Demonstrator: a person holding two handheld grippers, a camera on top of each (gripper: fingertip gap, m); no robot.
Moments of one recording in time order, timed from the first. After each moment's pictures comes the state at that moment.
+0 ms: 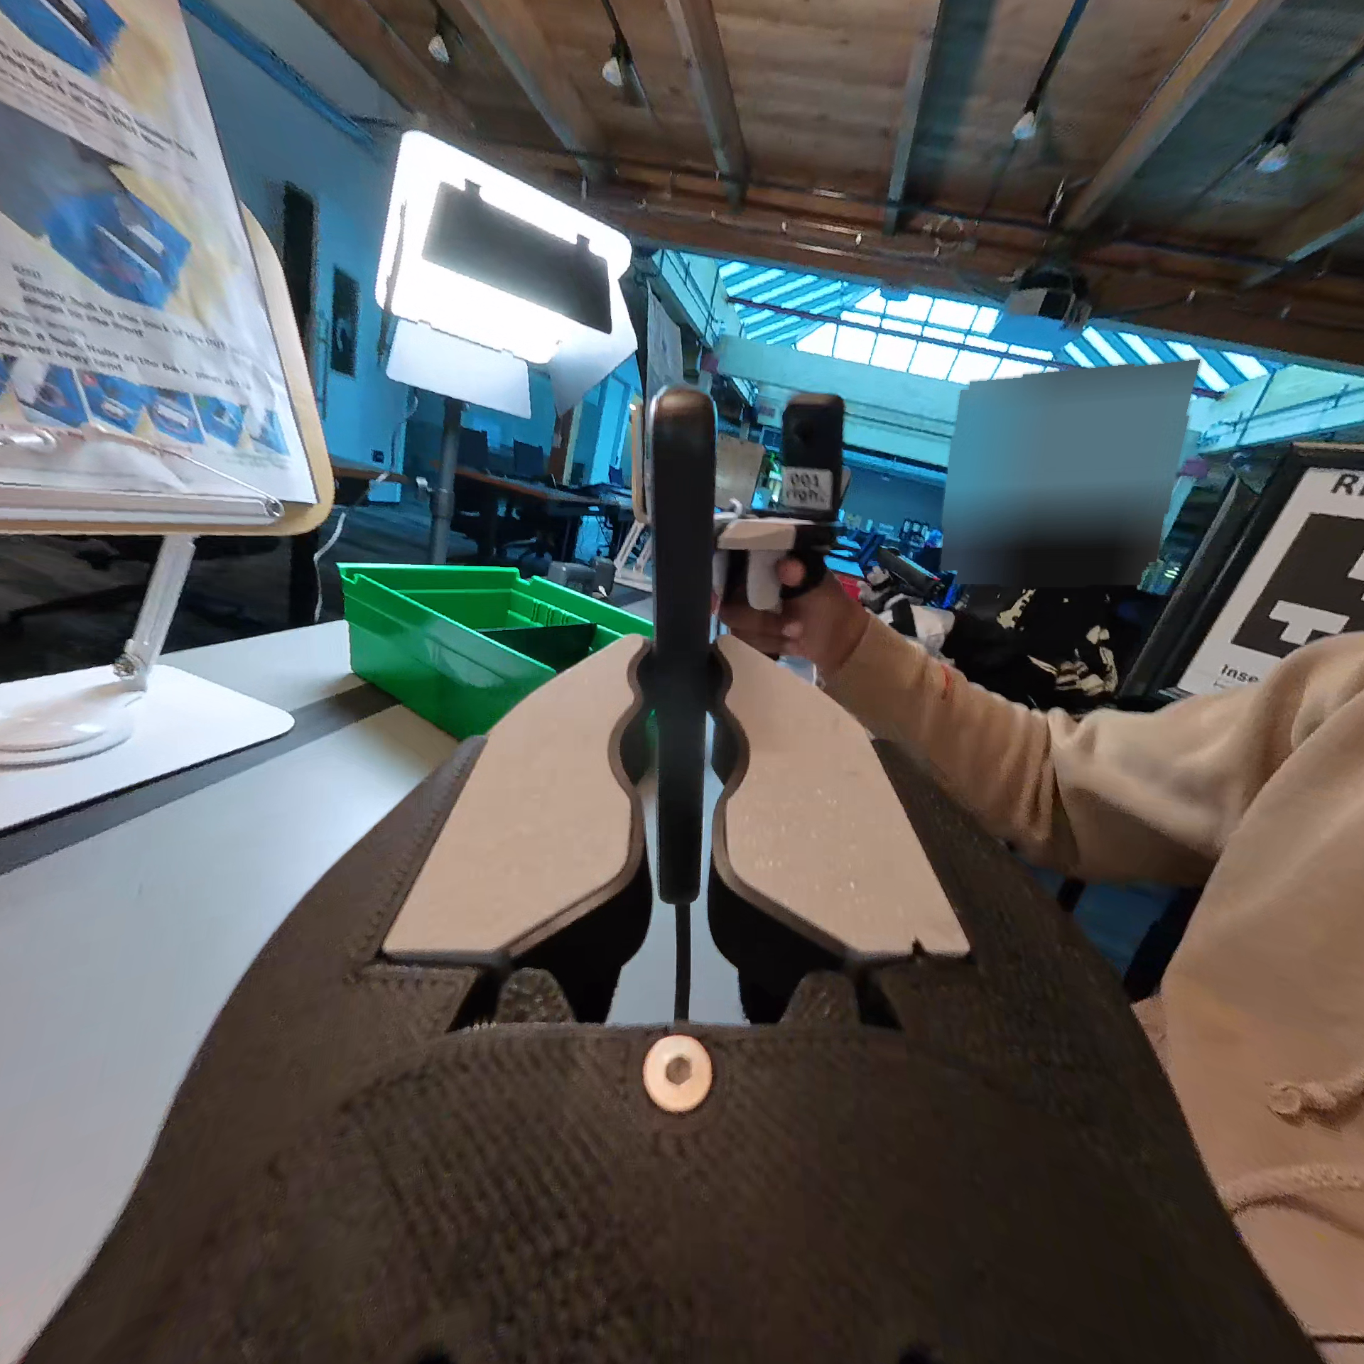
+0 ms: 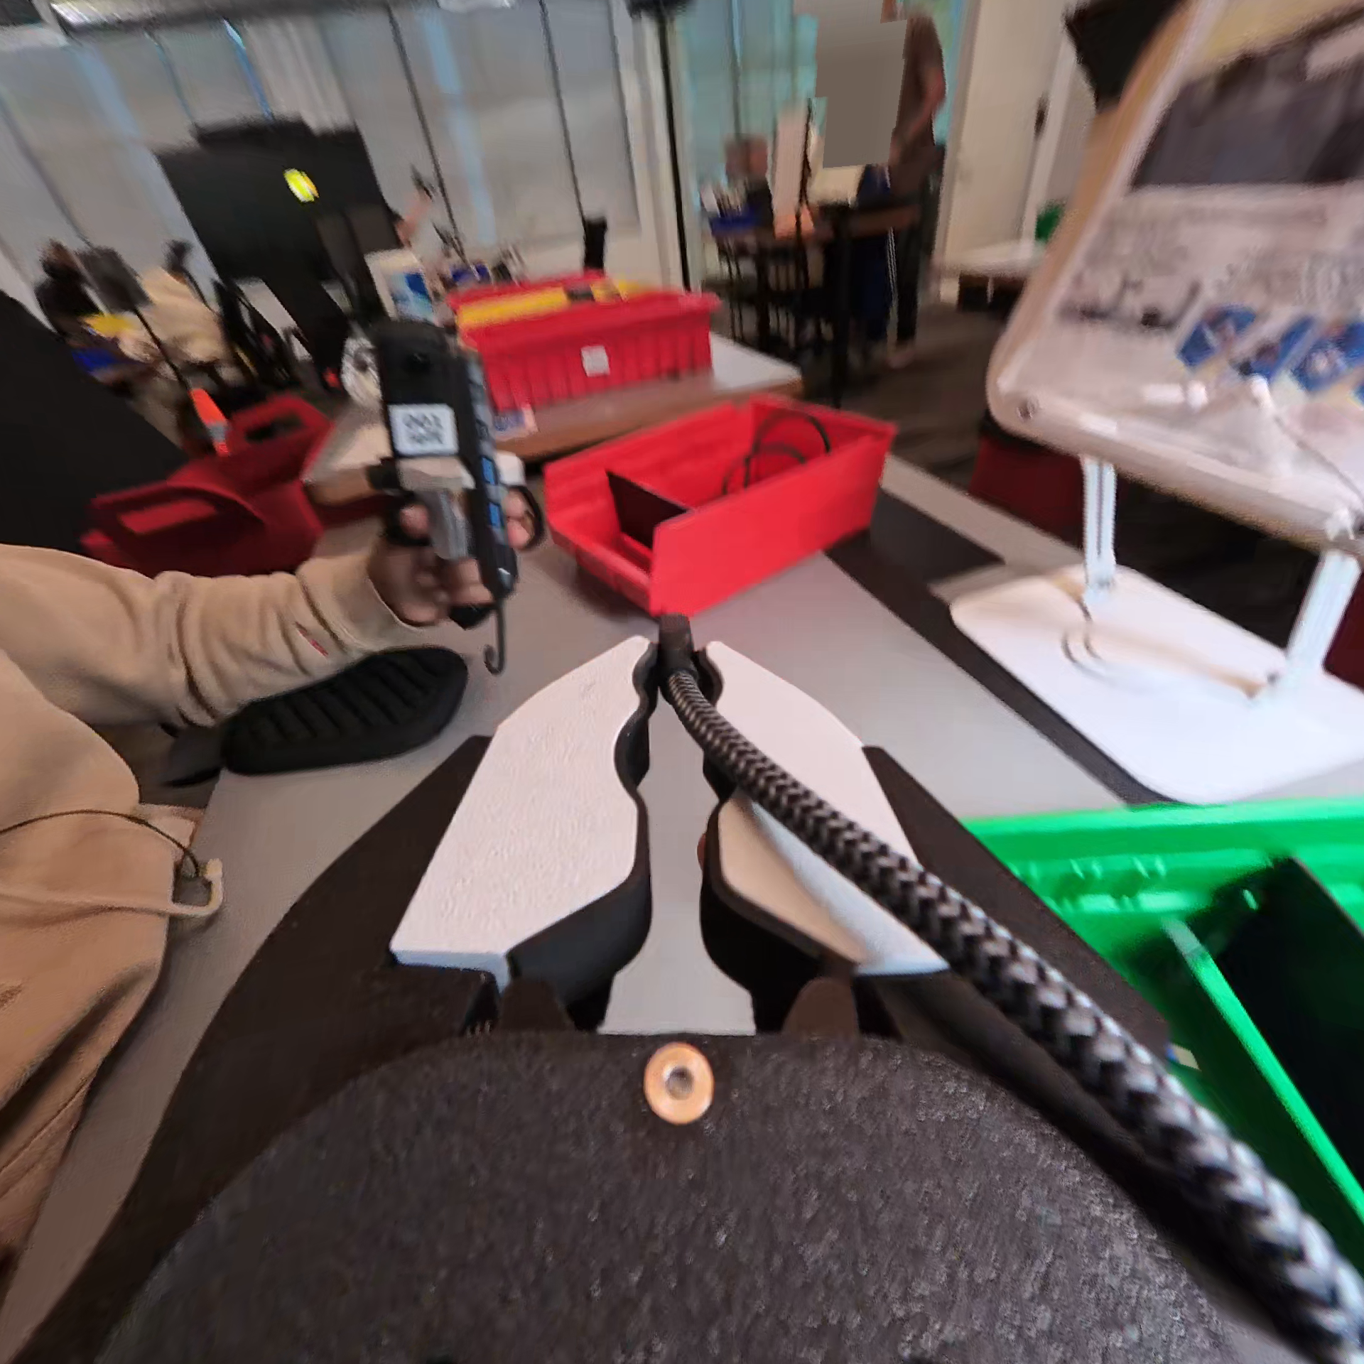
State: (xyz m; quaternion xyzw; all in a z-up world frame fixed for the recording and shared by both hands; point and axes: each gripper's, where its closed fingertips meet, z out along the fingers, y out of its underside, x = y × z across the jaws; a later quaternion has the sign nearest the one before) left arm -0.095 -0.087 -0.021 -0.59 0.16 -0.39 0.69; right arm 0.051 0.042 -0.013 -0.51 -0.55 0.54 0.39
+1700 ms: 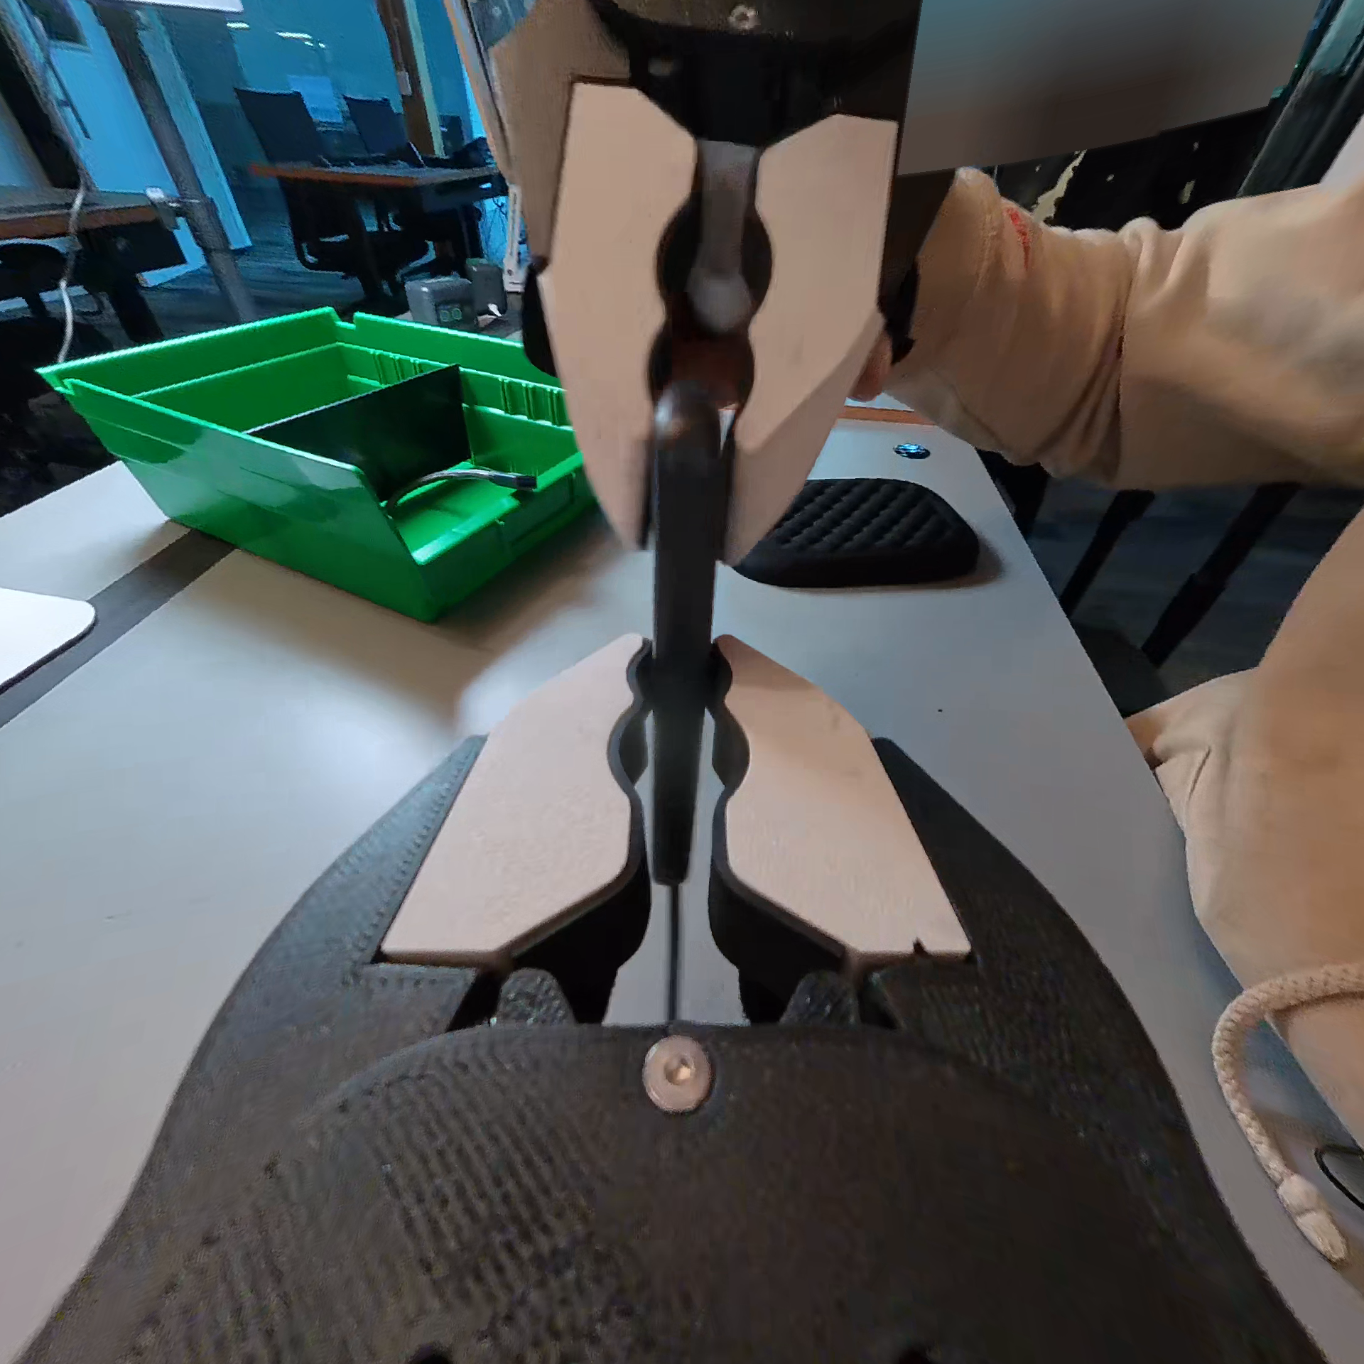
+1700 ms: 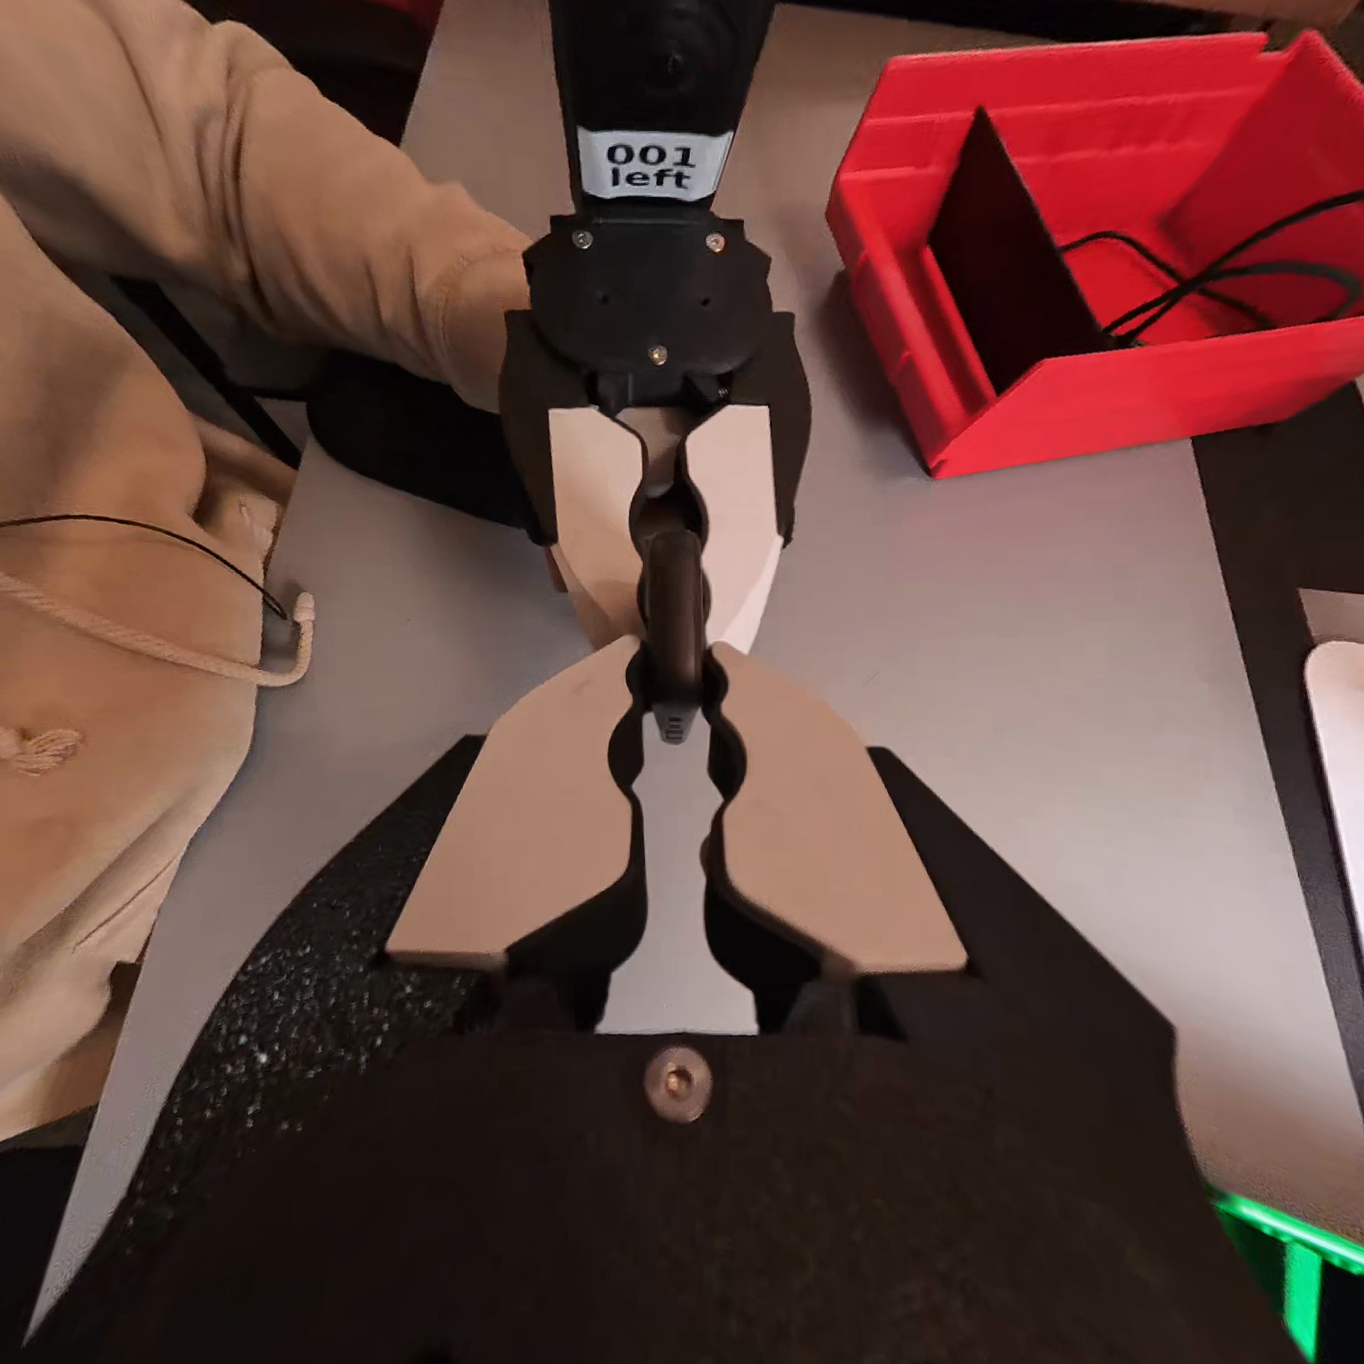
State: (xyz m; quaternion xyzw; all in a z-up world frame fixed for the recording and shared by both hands) left arm 0.003 -0.092 -0.097 -0.69 0.34 -0.30 0.57; right arm -0.013 -0.102 -0.067 -0.43 -0.80 0.36 0.23
